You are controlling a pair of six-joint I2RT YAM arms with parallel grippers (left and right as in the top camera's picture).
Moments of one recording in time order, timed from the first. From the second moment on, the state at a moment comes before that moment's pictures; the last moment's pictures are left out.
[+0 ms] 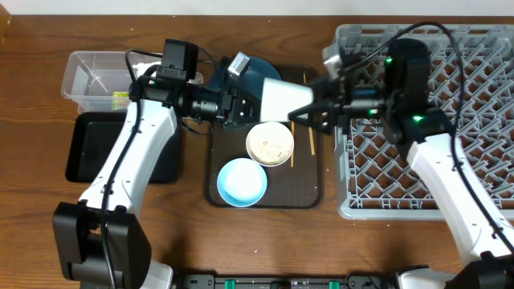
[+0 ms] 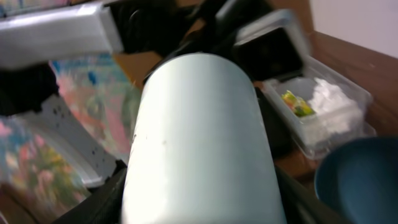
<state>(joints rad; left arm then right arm) -0.18 1.67 1.38 -0.83 1.49 -0.21 0.20 1.48 1.18 -0.12 -1.32 0.09</state>
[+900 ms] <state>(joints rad) -0.18 1.67 1.38 -0.97 0.50 -0.20 0.04 1.31 1.44 -1.23 -0.27 0.24</state>
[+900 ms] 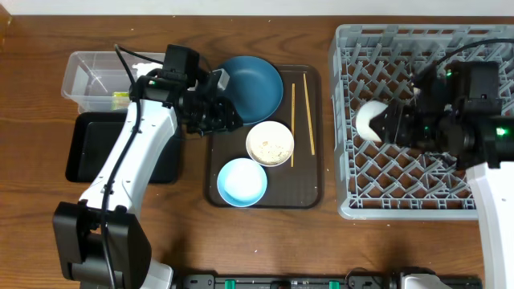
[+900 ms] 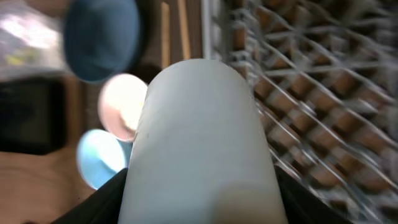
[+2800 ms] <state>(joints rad) -0.18 1.67 1.38 -0.99 0.41 -0.20 0.11 1.75 1.52 -1.39 -0.08 0.17</state>
